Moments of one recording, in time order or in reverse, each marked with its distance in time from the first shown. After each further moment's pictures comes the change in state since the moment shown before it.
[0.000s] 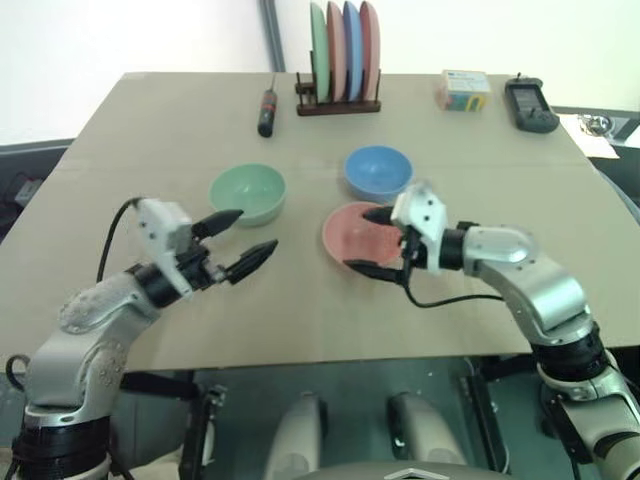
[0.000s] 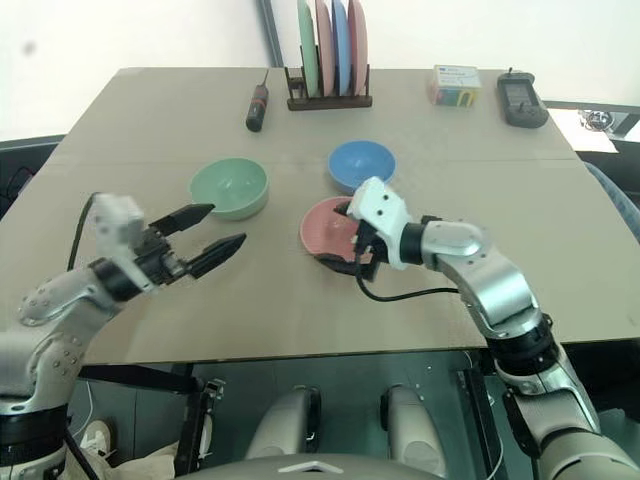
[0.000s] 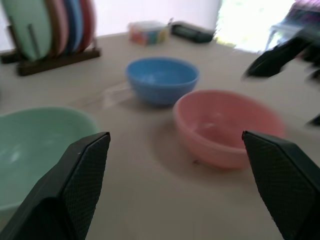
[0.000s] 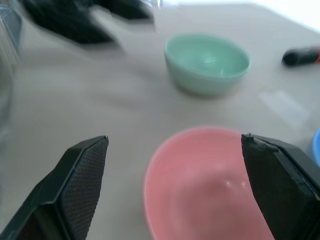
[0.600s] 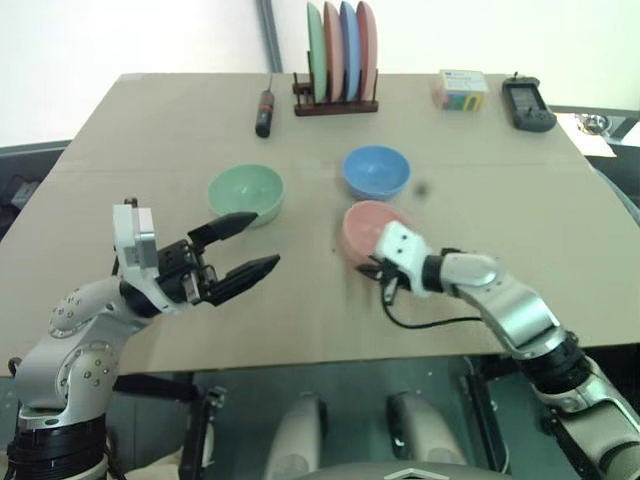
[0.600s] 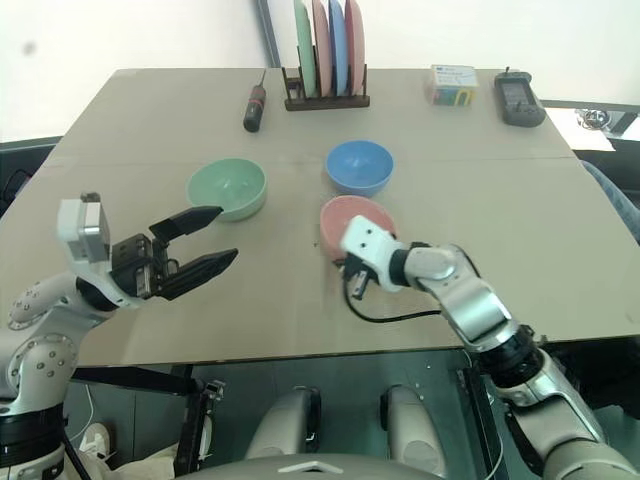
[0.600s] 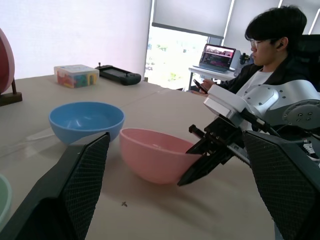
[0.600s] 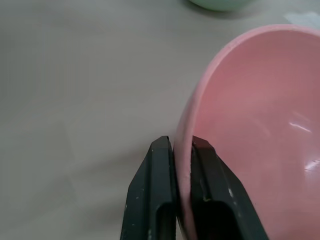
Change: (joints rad) left arm 0.100 -0.056 0.144 0.060 -0.358 -0.200 -0.515; right arm -0.043 -0.003 0.351 0.206 -0.295 -0.031 -0.100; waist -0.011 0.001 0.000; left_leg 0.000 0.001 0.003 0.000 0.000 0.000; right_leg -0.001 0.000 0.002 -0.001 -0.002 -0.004
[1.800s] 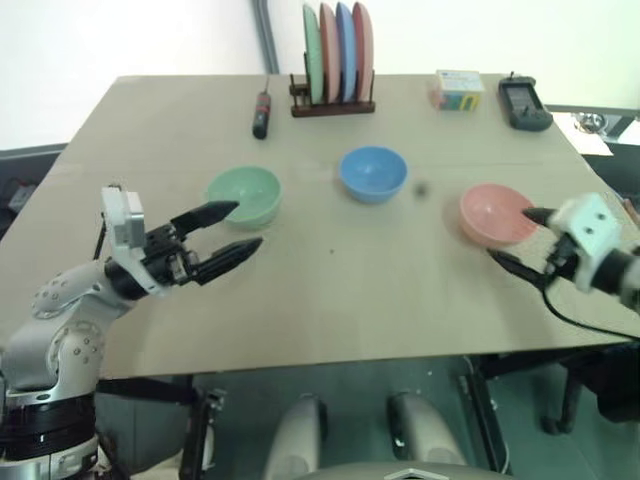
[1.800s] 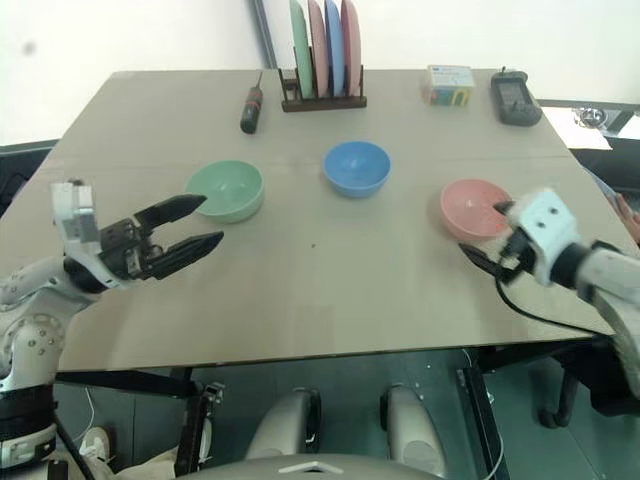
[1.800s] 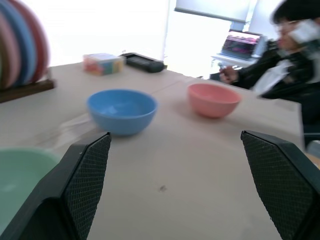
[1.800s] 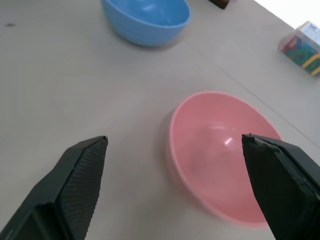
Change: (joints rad) left arm -0.107 0.046 -0.012 0.093 0.018 0.017 -0.052; right arm 0.318 -0.424 -0.586 -0.100 0.228 -0.076 -0.080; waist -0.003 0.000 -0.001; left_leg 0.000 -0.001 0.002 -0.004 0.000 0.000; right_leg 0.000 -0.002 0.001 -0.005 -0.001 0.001
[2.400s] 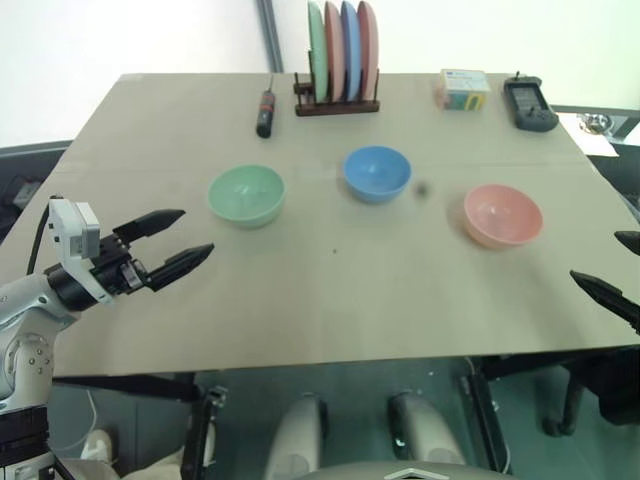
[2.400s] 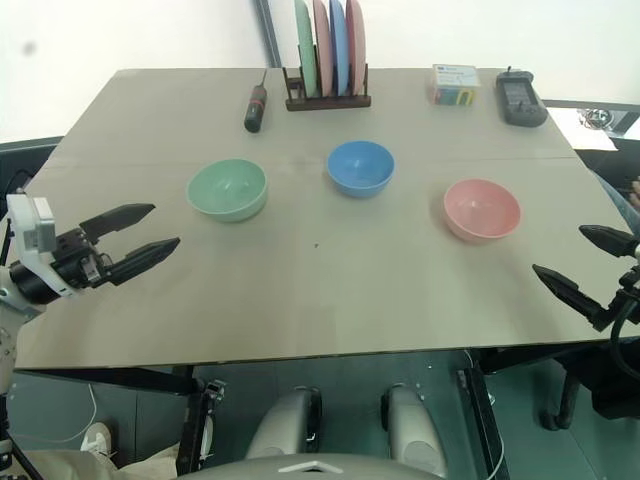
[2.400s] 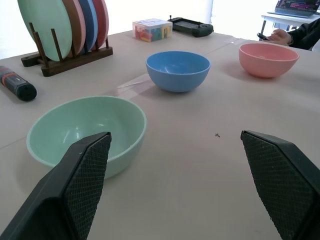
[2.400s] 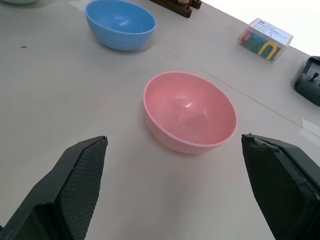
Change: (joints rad) left arm 0.110 0.126 0.131 0.212 0.136 -0.134 -0.028; right arm 0.557 -0.025 -0.667 -0.138 0.291 -0.151 0.248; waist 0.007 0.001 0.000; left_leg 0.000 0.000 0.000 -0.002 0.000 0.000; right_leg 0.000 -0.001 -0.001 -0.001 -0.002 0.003
